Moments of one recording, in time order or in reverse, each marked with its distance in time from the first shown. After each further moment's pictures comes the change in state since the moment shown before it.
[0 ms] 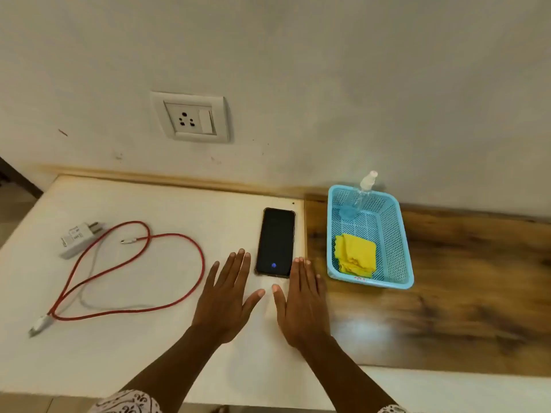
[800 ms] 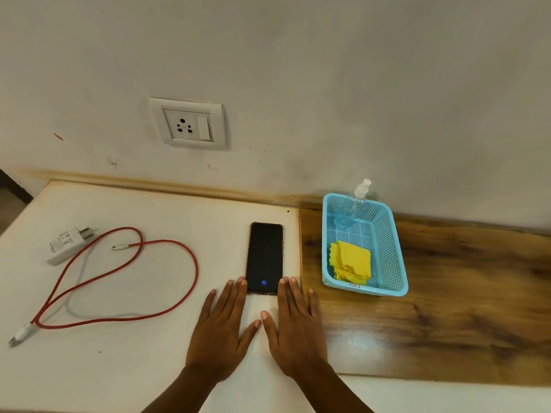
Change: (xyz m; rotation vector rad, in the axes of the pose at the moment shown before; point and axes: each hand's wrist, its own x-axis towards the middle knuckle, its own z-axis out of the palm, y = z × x) left_hand -0.032 0.015 0.011 0.021 -0.045 -0.054; right_hand -0.021 0.003 0.006 -0.092 -0.018 -0.130
